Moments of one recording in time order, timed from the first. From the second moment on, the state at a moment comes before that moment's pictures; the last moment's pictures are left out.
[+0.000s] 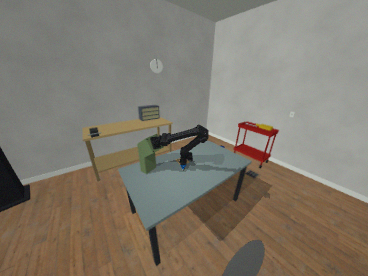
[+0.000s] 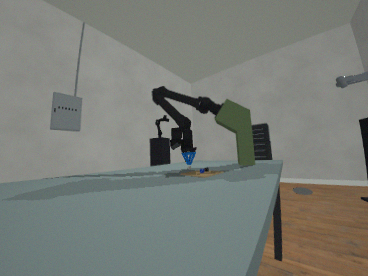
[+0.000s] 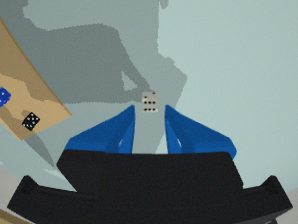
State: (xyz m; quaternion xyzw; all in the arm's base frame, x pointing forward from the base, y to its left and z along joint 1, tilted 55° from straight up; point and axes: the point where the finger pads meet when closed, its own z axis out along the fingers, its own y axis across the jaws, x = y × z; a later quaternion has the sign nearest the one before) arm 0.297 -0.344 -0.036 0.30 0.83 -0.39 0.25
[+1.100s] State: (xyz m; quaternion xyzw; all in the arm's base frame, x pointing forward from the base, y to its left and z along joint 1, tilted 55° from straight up) arm 0.297 -0.344 -0.036 0.30 0.83 -0.39 0.25
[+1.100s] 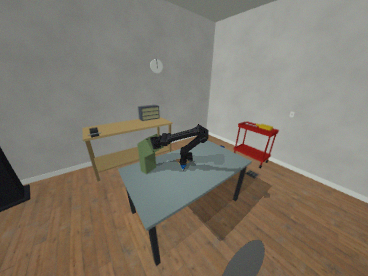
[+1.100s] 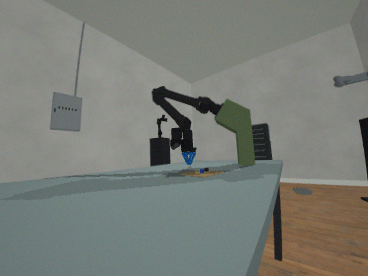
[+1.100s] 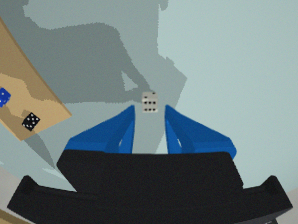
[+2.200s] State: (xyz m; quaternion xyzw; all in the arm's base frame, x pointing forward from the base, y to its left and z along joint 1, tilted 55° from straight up) arm 0.295 -0.345 -0.044 0.30 0.84 -0.39 0.24
